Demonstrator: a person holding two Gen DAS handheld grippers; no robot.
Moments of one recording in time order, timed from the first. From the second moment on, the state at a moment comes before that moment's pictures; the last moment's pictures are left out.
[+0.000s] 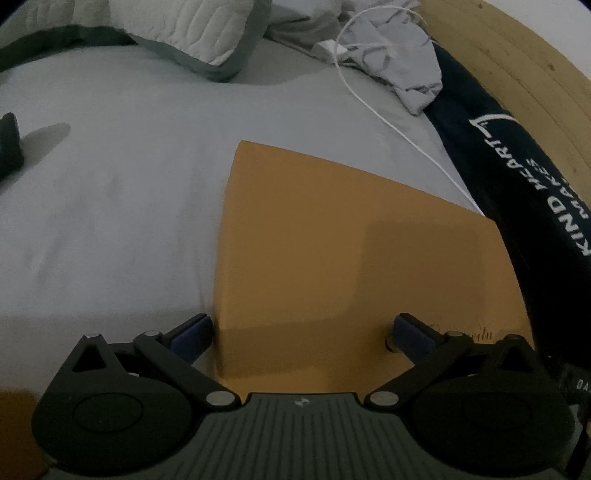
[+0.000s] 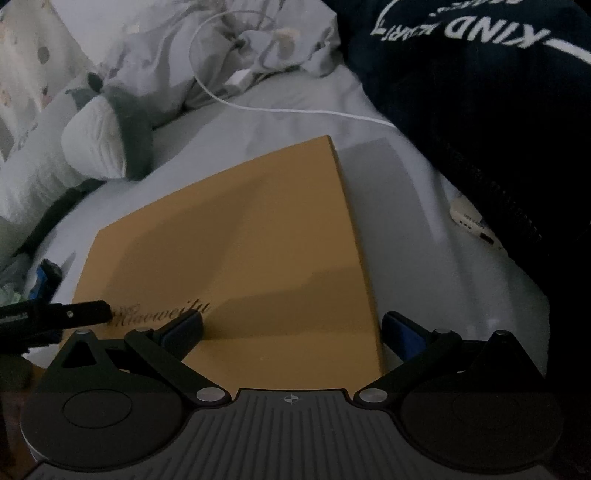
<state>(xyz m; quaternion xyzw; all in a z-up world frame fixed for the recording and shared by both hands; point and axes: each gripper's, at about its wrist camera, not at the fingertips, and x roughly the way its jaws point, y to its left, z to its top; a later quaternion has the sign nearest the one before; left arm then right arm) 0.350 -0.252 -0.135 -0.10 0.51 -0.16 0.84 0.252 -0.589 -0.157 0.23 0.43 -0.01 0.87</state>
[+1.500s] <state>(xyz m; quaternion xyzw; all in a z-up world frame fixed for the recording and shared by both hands) 0.236 -0.213 0.065 -0.11 0.41 -0.16 0.89 0.127 -0.524 0.066 0.19 0.34 -0.03 0.92</state>
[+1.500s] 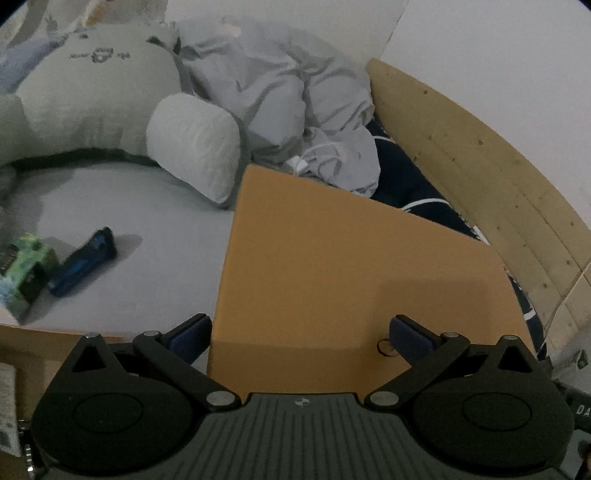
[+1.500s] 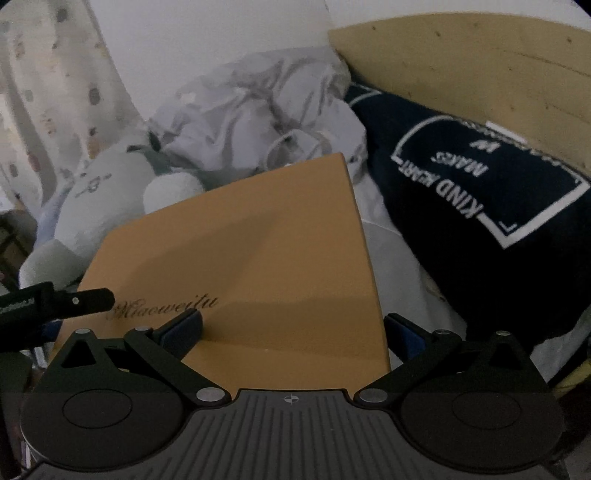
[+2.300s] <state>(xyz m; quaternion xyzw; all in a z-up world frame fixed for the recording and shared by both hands) 0.134 -0.042 0.103 -0.15 0.37 -0.06 0.92 0.080 -0.341 0.102 0.14 0.35 0.10 0.92</state>
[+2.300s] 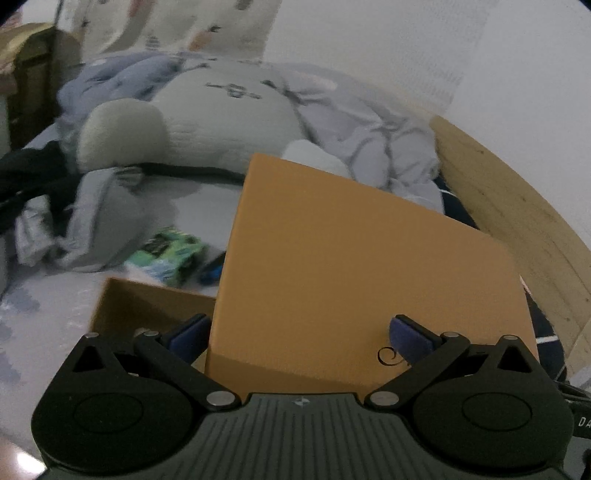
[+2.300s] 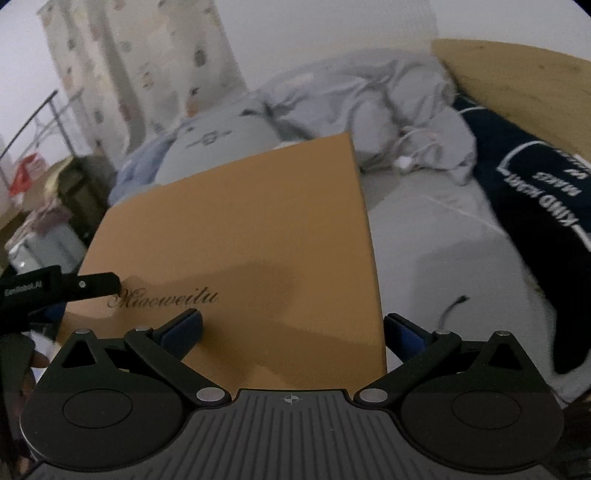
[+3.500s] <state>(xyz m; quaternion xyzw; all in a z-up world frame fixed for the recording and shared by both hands) 0.154 0.069 -0.004 -0.15 0.45 0.01 0.88 0.140 -0.191 -0.012 0.11 0.47 0.14 0.86</state>
